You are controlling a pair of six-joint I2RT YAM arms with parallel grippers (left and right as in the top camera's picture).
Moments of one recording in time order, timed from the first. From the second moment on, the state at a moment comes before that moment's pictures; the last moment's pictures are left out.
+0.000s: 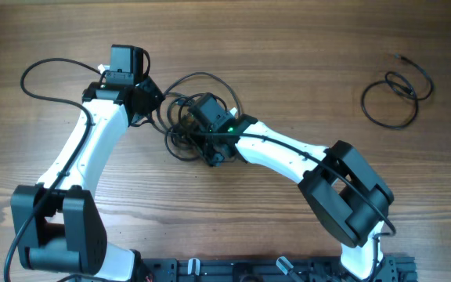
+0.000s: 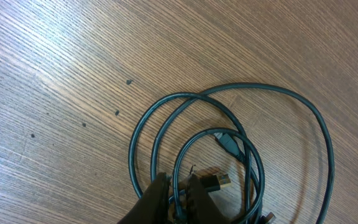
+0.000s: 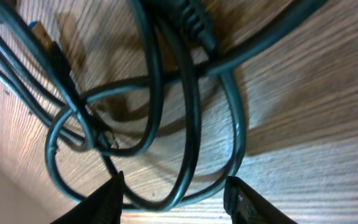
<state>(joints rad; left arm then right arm) -0.10 1.66 1.20 -0.65 -0.05 -0.70 0.80 2.02 1.30 -0.36 -0.21 1.59</state>
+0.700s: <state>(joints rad) -0.10 1.66 1.20 -0.65 -0.05 -0.70 0.80 2.02 1.30 -0.35 -0.13 1.60</state>
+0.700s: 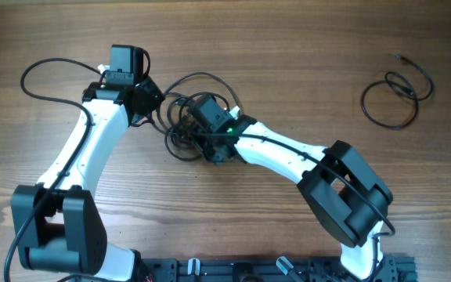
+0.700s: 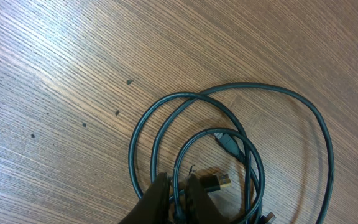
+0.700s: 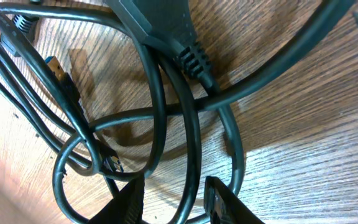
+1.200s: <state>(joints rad) -0.10 1.66 1.20 -0.65 -0.05 -0.70 0.82 2.06 1.30 -0.30 -0.11 1.61</state>
